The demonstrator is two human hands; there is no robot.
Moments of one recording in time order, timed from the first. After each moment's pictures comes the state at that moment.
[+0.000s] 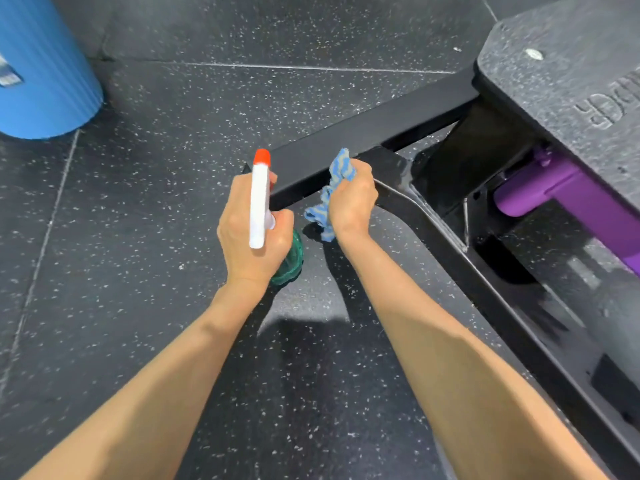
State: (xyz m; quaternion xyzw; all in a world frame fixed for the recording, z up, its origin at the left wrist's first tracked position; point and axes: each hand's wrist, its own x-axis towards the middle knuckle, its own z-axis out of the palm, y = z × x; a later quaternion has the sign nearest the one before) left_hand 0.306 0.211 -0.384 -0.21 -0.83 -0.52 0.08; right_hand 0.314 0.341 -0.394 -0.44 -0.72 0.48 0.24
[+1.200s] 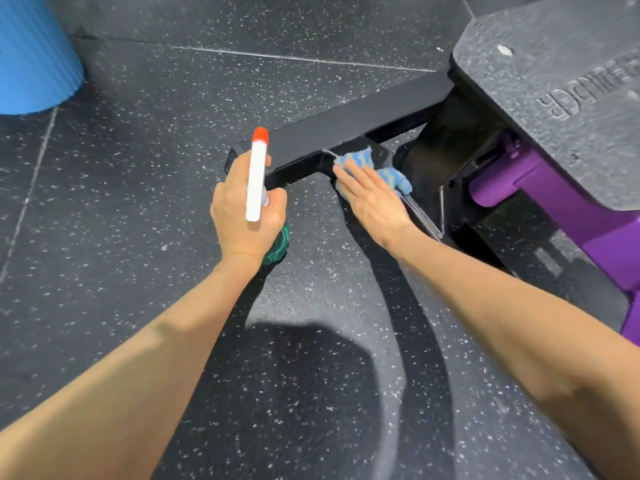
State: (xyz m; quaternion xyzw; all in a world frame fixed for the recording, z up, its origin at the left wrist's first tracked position) left_hand 0.312 0.217 -0.383 -0.18 -0.83 -0.52 0.08; right_hand 0.384 0.414 -0.408 -0.04 -0.95 -0.31 -0.09
